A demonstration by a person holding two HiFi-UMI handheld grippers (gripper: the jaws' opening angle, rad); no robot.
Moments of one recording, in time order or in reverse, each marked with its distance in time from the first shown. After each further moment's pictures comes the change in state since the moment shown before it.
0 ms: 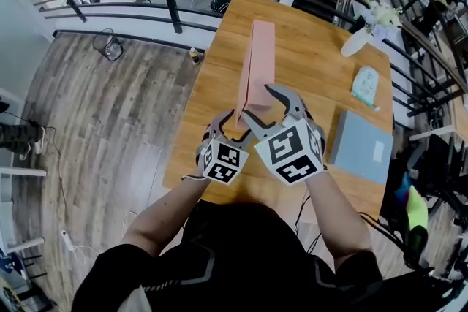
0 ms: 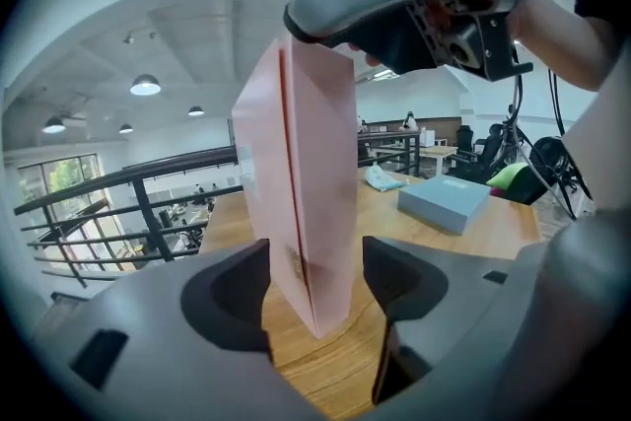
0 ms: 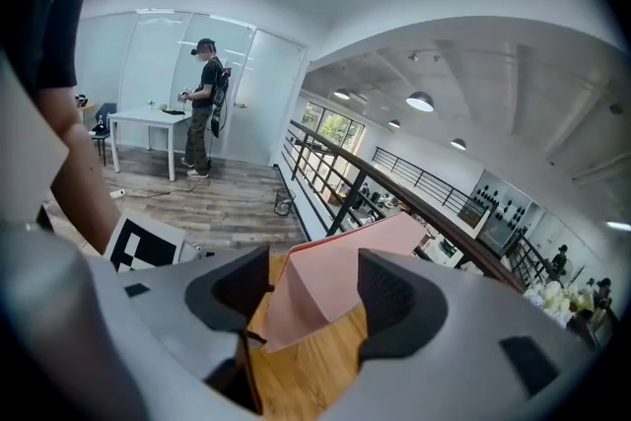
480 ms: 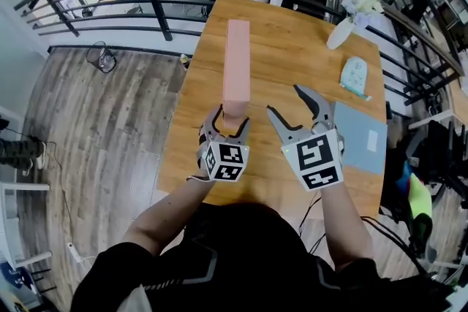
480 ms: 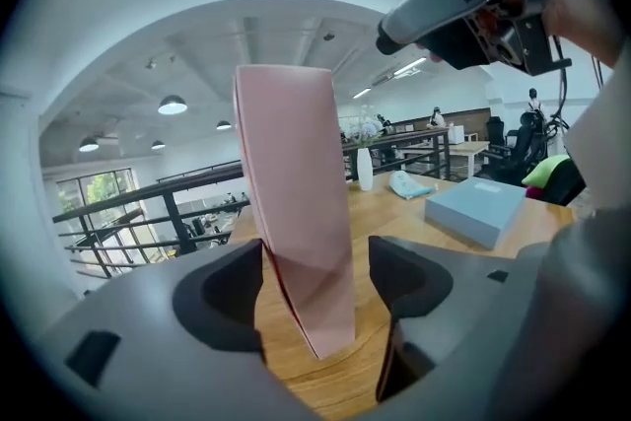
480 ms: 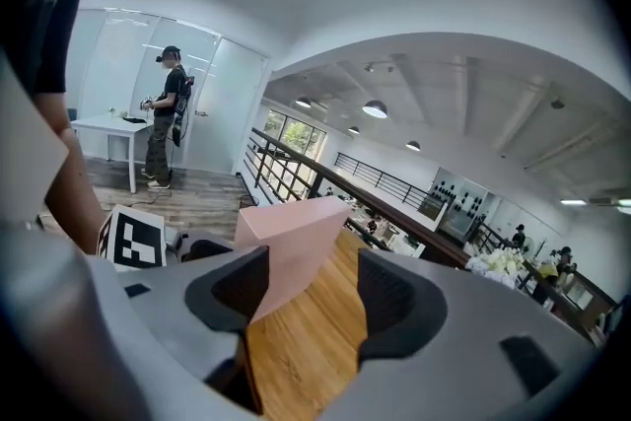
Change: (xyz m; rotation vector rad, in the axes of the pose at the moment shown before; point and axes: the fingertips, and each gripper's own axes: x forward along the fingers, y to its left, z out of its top) left arm 0.006 -0.006 0.026 -0.008 -0.035 0.201; right arm -0.080 -0.057 -0.048 0.121 -0.052 -0.208
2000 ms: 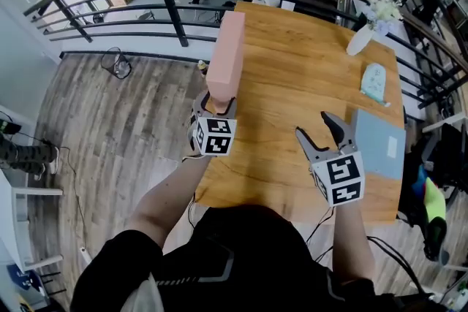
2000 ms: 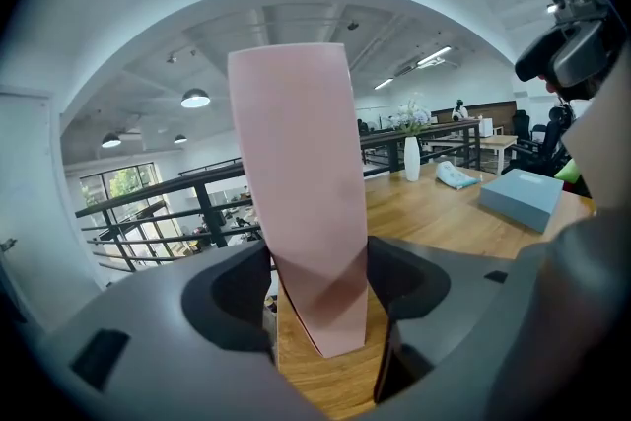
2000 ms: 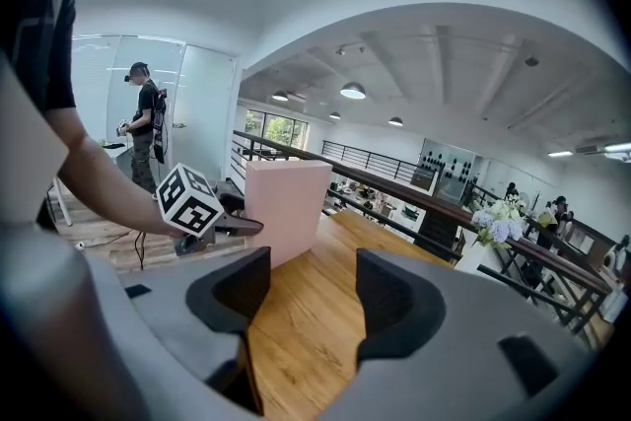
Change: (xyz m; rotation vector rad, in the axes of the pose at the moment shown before) left arm 0.028 0.148 -0.014 -0.027 0.045 0.114; right arm 0.008 0.021 -0.036 0.184 0.057 -0.025
